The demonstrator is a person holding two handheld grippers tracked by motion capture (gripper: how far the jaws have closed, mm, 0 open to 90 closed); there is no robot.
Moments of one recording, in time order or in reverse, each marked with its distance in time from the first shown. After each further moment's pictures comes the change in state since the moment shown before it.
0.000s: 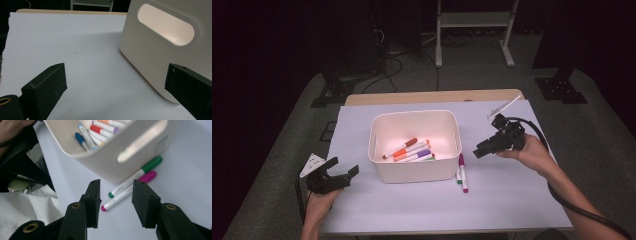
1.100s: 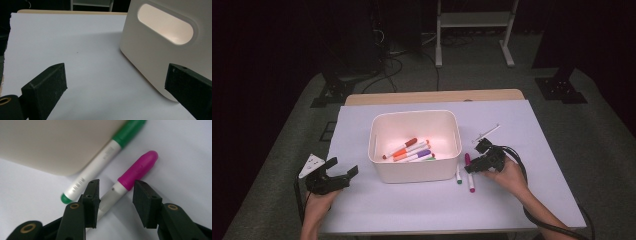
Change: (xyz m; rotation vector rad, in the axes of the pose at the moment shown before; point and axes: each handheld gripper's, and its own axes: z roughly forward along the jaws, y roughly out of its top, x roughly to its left) left arm 0.001 0.000 -0.003 0.000 0.000 0.004; right arm -0.023 -0.039 0.091 0.031 -0.230 0.114
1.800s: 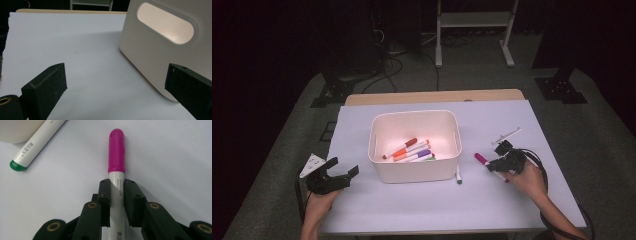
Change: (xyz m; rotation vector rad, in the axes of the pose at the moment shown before) left arm -0.001 0.000 0.002 0.005 -0.001 0.003; right arm -0.030 -0.037 -0.023 0.001 -0.141 0.040
